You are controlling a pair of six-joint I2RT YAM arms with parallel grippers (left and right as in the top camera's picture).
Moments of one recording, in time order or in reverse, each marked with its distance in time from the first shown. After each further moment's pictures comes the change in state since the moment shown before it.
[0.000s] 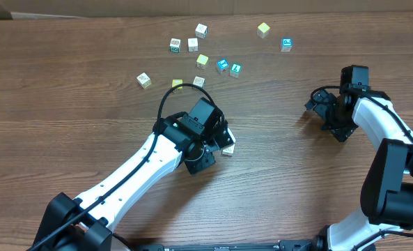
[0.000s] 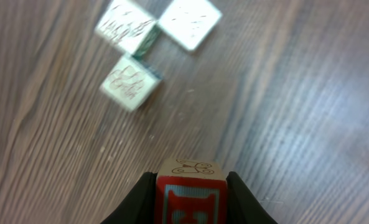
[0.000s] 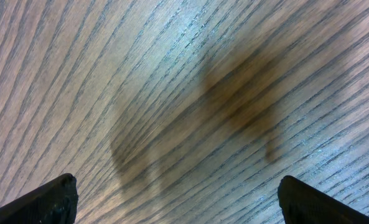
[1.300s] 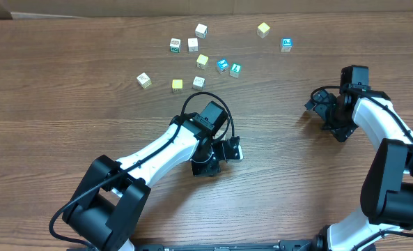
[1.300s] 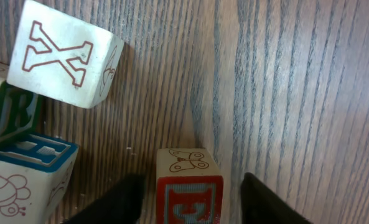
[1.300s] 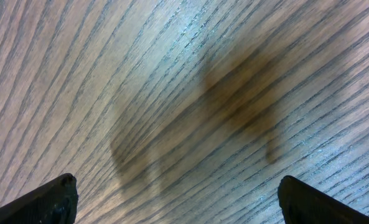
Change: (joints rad) left arm 0.000 0.224 -0.008 0.093 0.143 0.261; right arm 0.000 0.000 0.000 -0.001 0.000 0.000
